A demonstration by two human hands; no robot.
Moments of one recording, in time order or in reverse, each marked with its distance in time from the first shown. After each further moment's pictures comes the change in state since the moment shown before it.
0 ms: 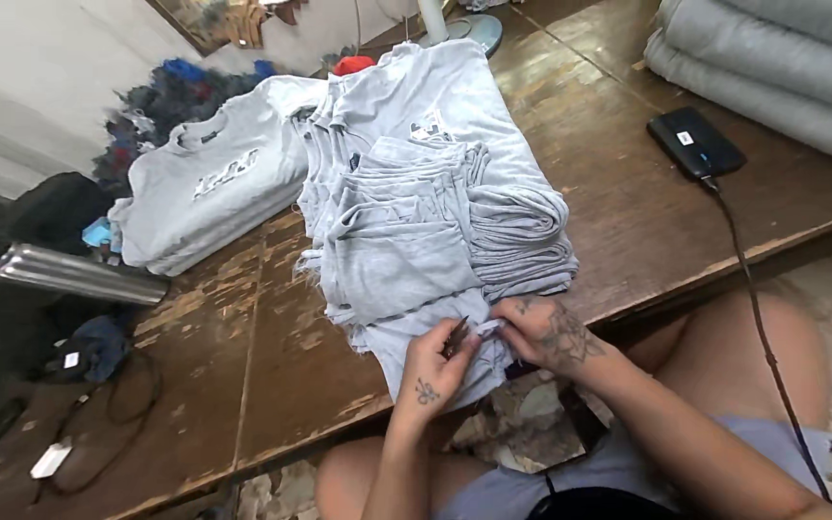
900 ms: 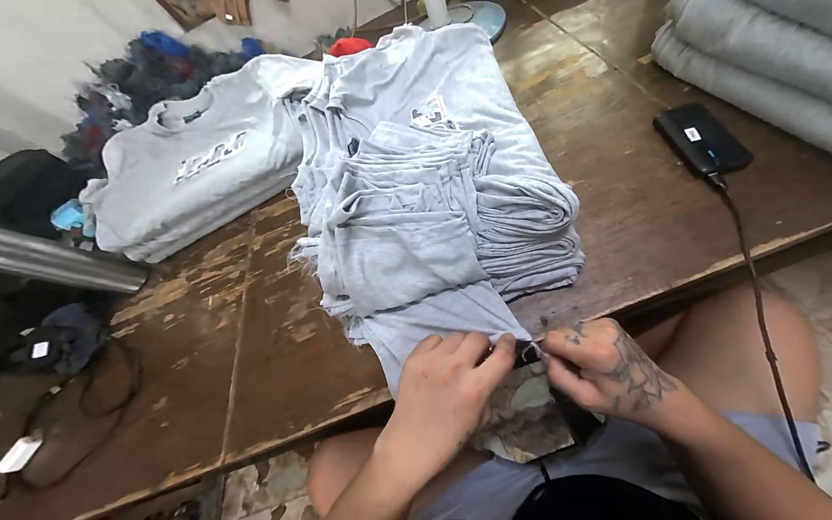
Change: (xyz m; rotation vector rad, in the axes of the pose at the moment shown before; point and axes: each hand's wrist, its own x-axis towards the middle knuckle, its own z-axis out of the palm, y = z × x) left_hand -0.004 0.041 -0.015 0.680 -0.045 0.567; right_hand -0.028 -0.017 -0.036 -0.065 0.005 -0.051
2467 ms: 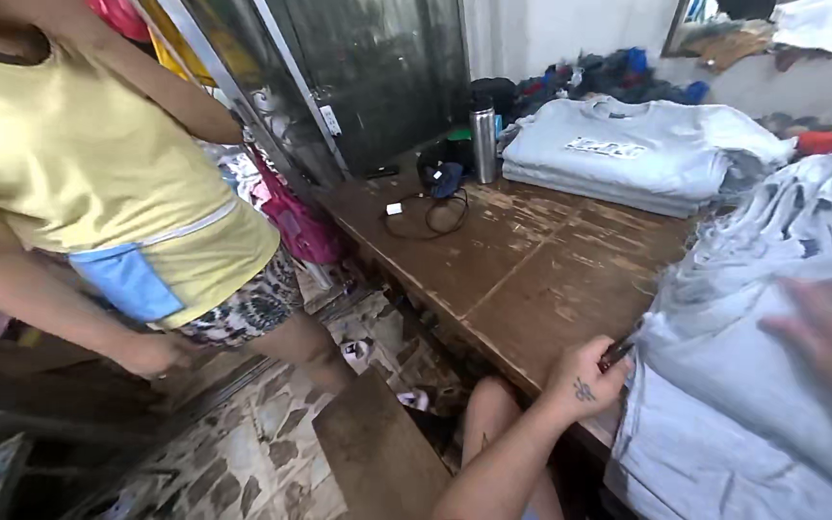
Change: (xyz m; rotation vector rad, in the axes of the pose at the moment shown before) left_hand -0.105 -0.088 0.012 -0.596 0.577 -1.083; right_hand 0.271 -0.045 0.060 -0.385 -0.717 -0.141
